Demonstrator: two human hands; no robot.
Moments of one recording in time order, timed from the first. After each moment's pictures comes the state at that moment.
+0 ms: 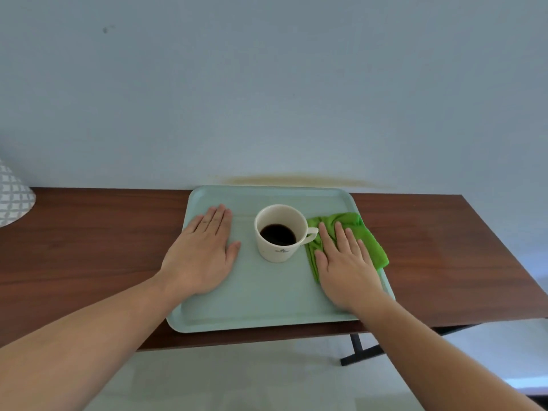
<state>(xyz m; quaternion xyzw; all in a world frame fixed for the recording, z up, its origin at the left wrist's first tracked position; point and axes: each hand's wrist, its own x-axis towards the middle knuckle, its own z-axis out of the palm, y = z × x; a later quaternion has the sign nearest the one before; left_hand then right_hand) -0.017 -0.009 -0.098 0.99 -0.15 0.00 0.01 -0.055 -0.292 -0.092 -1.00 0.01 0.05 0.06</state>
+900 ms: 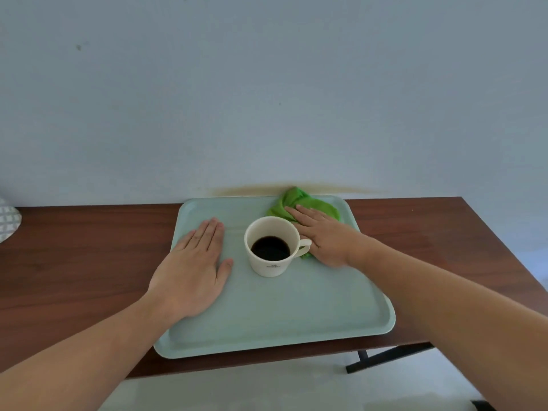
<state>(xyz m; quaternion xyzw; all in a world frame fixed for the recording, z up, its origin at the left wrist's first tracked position) -0.020 -0.009 -0.098 0.99 -0.17 0.01 0.01 0.049 -0.313 -0.079 -0.95 -0.30 0.10 0.02</state>
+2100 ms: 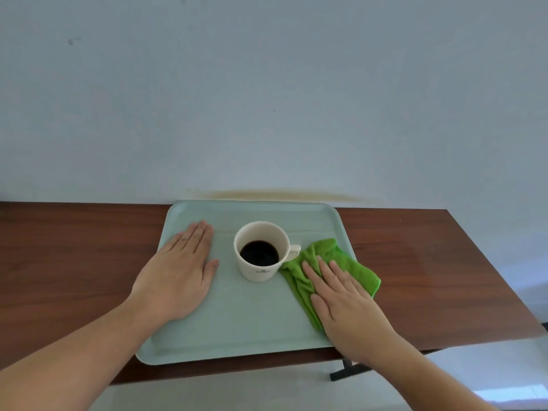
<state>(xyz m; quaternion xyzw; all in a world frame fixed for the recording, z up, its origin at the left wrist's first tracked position) -0.015 -0.012 -0.101 0.99 -0.15 0.03 0.03 -0.088 -0.322 -0.077 -0.99 -0.11 0.08 0.05</state>
